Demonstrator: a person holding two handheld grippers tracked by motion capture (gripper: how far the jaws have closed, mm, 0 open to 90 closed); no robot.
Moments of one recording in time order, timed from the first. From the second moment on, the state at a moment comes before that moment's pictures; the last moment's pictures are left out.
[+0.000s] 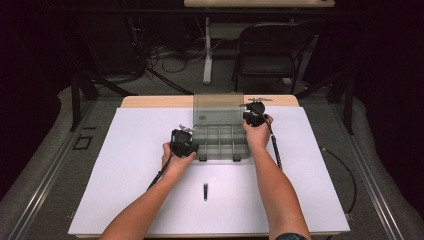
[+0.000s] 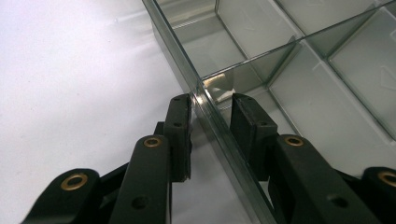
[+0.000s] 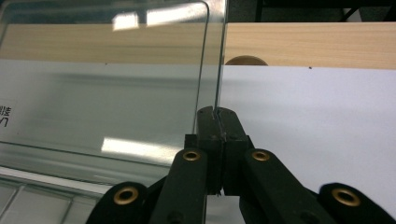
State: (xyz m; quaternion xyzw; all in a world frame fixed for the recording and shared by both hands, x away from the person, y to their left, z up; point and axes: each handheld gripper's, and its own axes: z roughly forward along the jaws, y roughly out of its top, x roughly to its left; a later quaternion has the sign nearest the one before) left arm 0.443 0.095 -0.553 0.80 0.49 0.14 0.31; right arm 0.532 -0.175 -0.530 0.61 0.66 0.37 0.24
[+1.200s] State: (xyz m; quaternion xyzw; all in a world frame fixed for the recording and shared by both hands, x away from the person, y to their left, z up) left arm 0.437 0.092 -0.557 0.79 0.50 0.15 0.33; right arm 0.482 -0.182 -0.514 0.56 0.68 0.38 0.28
